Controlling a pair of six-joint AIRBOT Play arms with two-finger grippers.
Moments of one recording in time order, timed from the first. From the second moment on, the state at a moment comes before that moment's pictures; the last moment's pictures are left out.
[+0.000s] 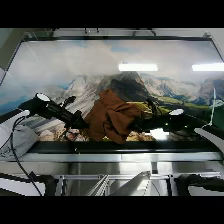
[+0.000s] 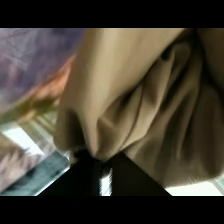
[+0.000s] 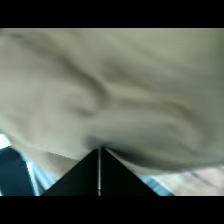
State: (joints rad) left arm -0.01 -1.69 0.97 0.73 -1.39 -1.14; right arm 0.21 -1.48 0.62 -0.22 0.99 0.86
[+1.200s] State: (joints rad) left arm 0.15 -1.36 1.10 0.79 -1.46 -1.14; right arm 0.13 -1.23 0.59 -0.34 0.87 1.01
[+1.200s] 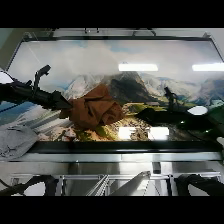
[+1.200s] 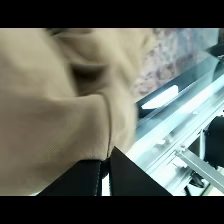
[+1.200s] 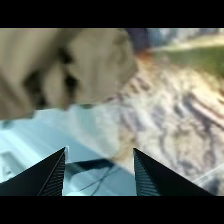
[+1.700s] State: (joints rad) left arm 0.27 -1.48 1.07 0.78 -1.46 -1.08; right arm 0.36 -1.58 0.80 -0.13 0.69 0.98
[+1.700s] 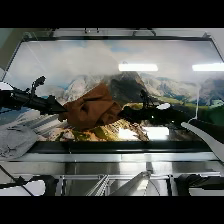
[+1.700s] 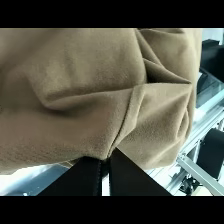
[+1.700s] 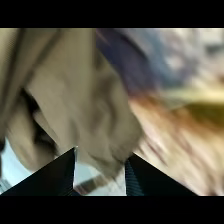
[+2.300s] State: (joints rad) left arm 0.38 -1.24 1.17 0.68 -1.57 -1.06; right arm 0.09 -1.21 0.89 -0.19 1.02 0.91
